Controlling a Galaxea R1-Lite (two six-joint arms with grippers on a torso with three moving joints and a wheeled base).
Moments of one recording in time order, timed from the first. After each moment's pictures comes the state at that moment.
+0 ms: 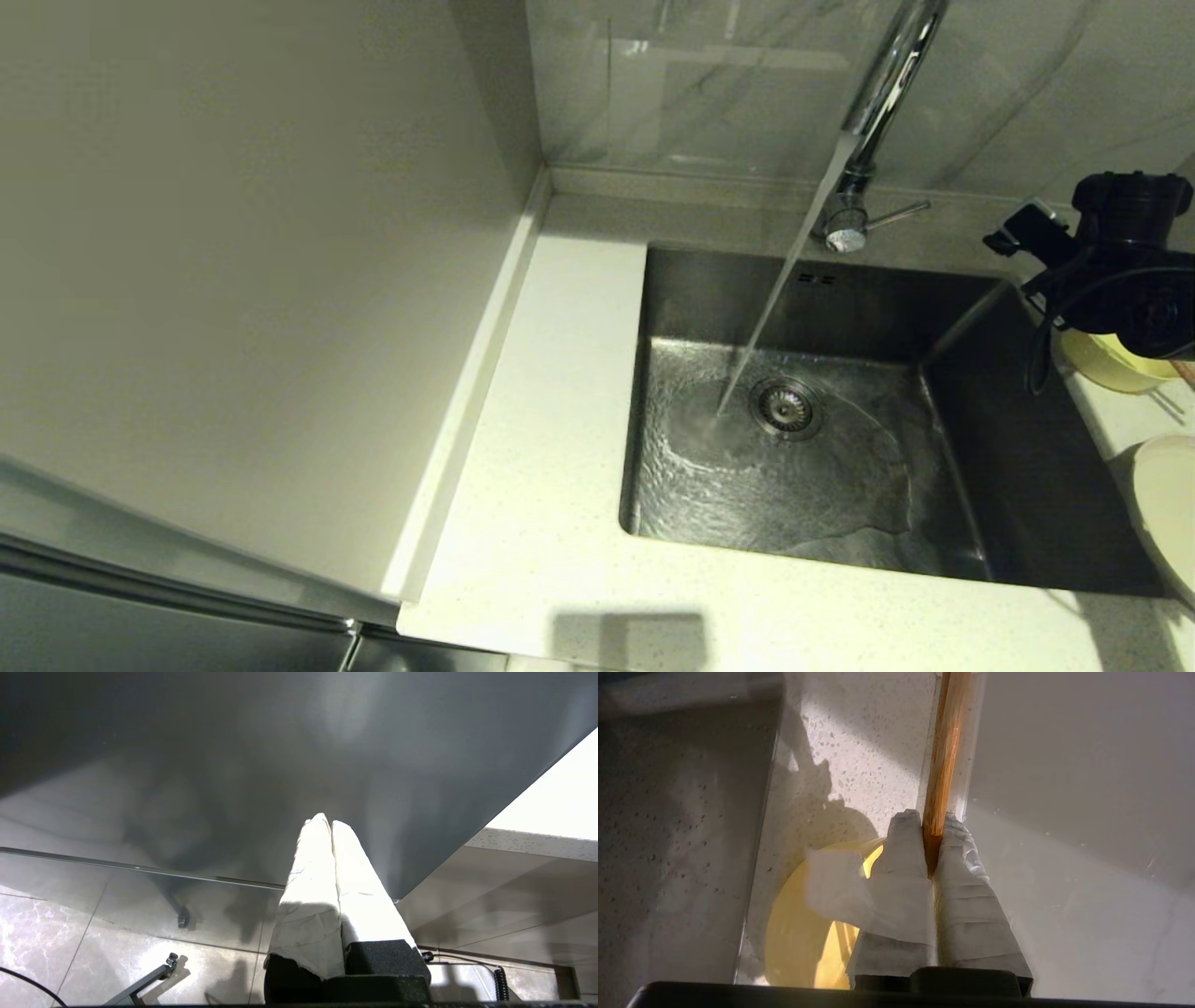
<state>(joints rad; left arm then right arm) 0.00 0.00 0.00 0.00 0.02 -0.02 -0.17 2.02 -1.48 -0.39 -0.66 -0.88</state>
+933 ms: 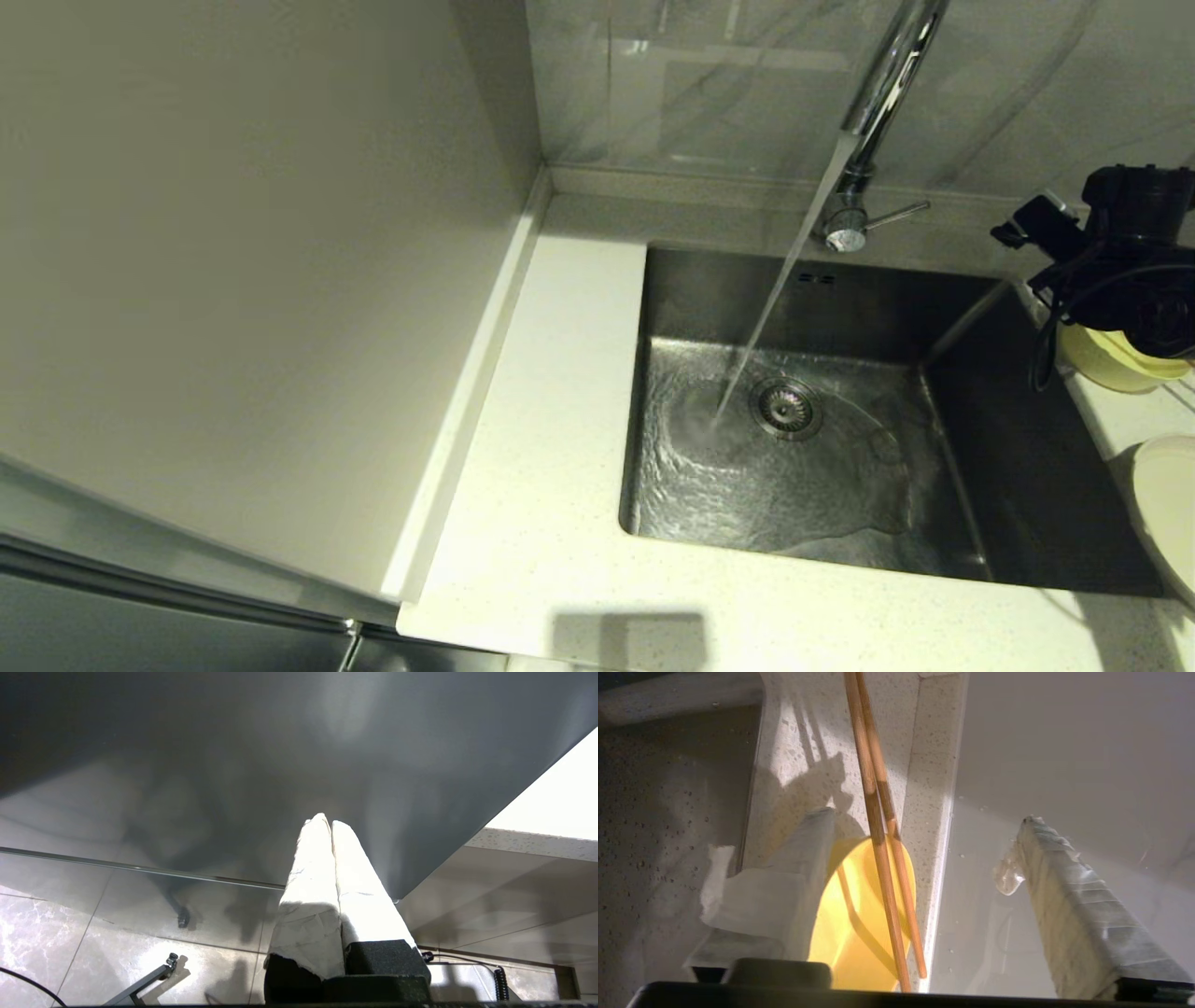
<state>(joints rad) 0.00 0.00 0.00 0.00 0.02 -0.02 -0.16 2.00 -1.47 -0.41 -0.67 -0.87</state>
